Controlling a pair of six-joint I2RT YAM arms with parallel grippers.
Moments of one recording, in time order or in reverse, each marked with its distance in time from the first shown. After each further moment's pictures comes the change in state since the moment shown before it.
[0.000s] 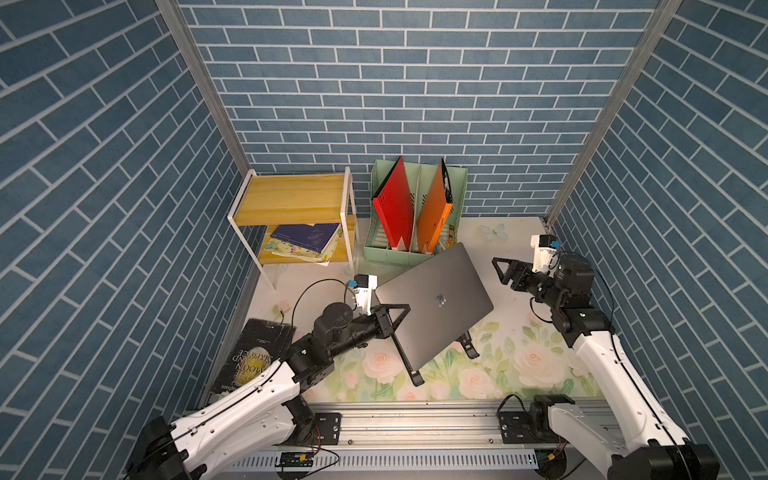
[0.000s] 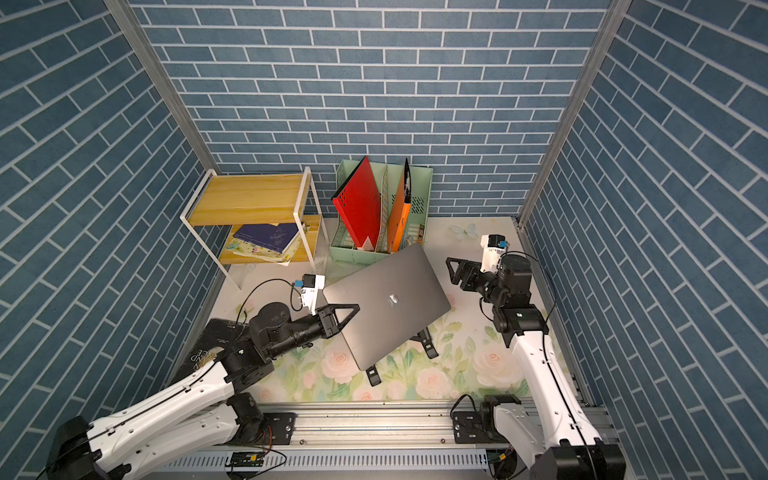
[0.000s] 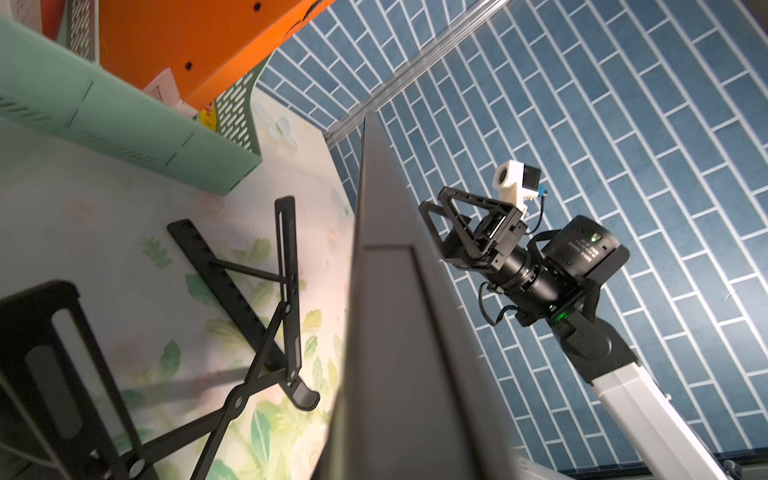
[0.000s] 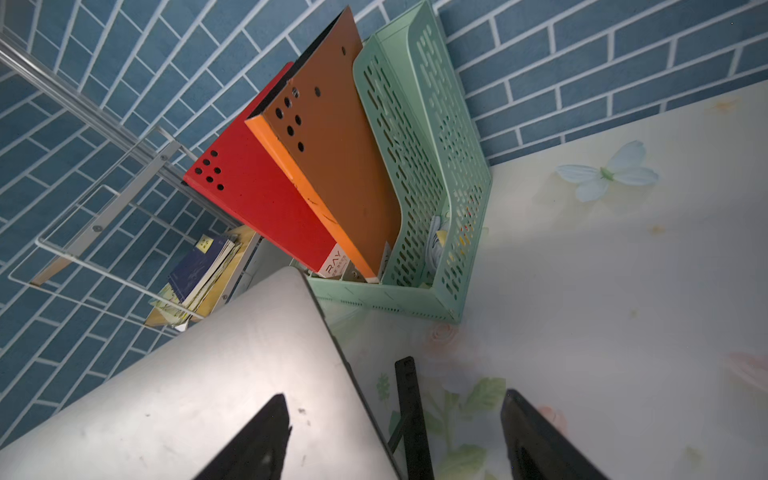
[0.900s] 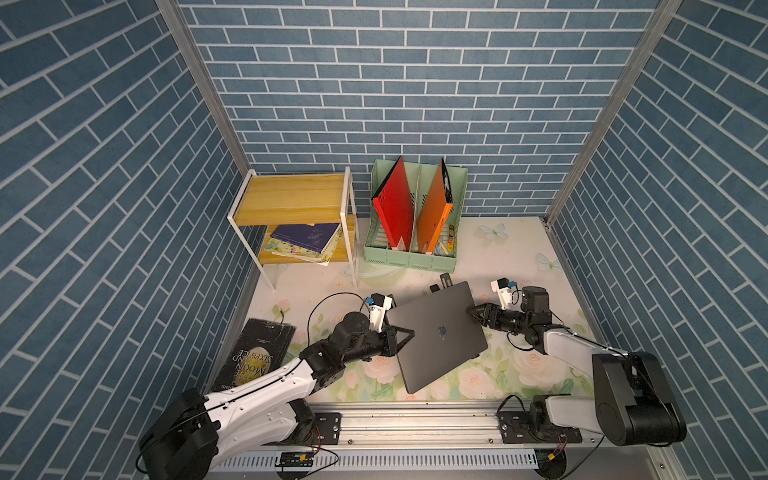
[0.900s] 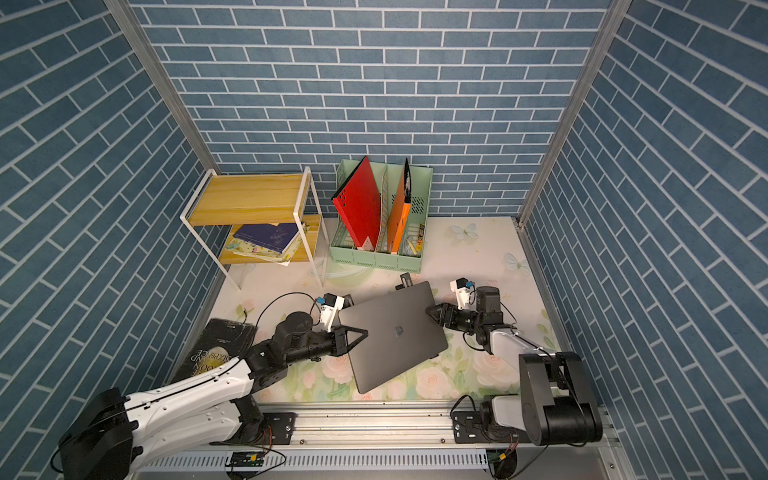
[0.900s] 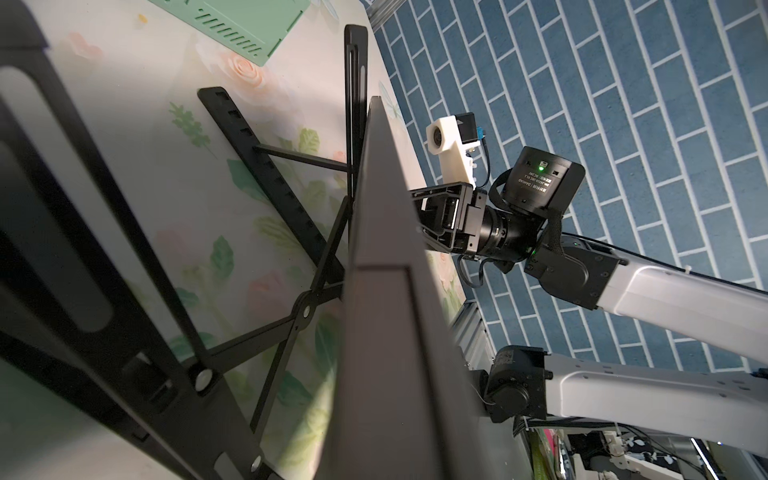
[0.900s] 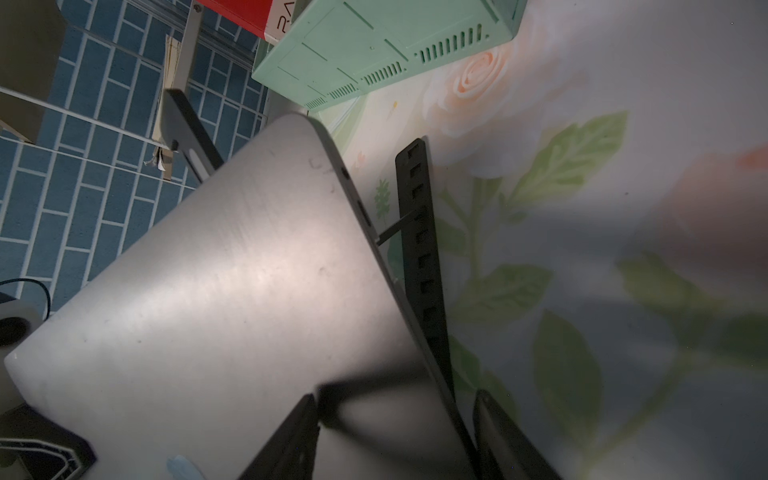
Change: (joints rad) left arm -0.037 0.157 -0.172 0.061 0.123 0.065; right arm 0.028 0.383 -0.399 0.358 -0.437 0.036
